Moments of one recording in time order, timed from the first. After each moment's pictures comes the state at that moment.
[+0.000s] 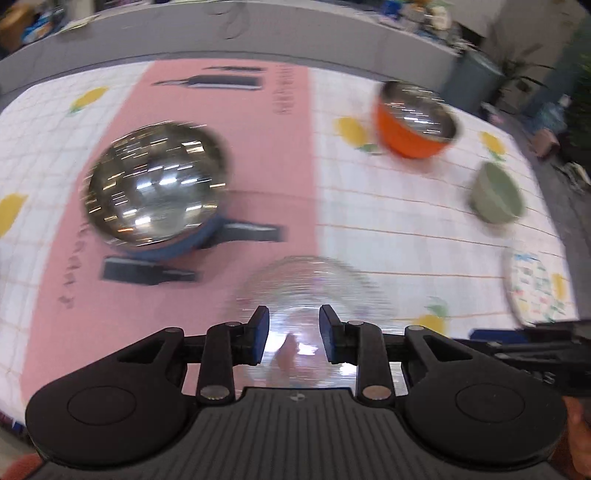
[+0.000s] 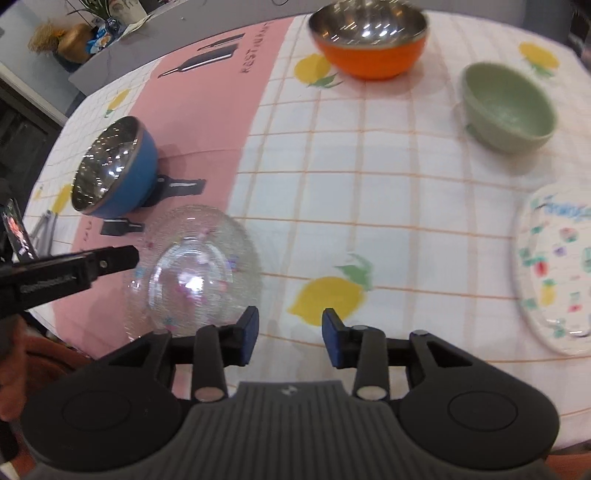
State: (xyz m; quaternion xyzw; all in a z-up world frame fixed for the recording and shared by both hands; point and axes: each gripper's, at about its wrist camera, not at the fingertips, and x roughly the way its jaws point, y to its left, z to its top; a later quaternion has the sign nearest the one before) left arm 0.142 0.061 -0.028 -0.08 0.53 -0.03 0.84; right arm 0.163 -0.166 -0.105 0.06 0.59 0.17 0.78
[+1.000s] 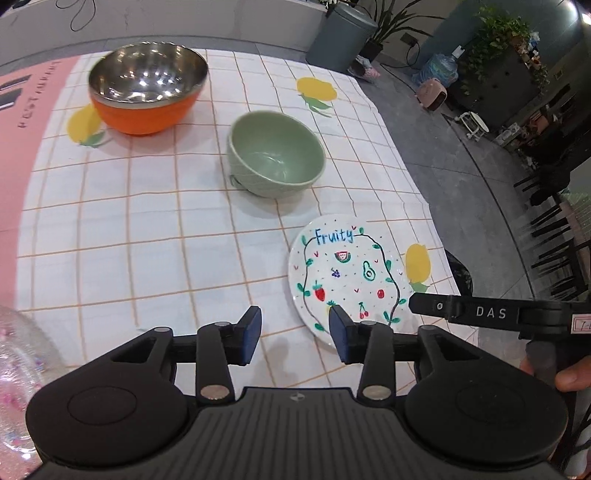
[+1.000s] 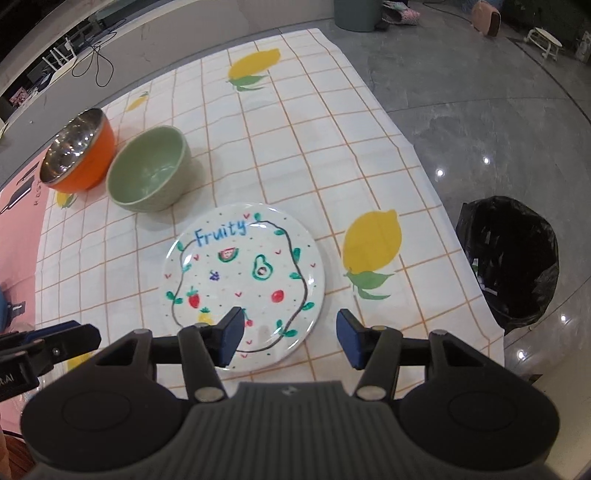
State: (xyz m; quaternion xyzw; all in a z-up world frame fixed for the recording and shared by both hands) left arm 0.196 -0.140 -0.053 -0.10 0.55 -0.20 0.80; right arm 0.167 -0.396 -0.095 0.13 0.57 -0.06 0.81
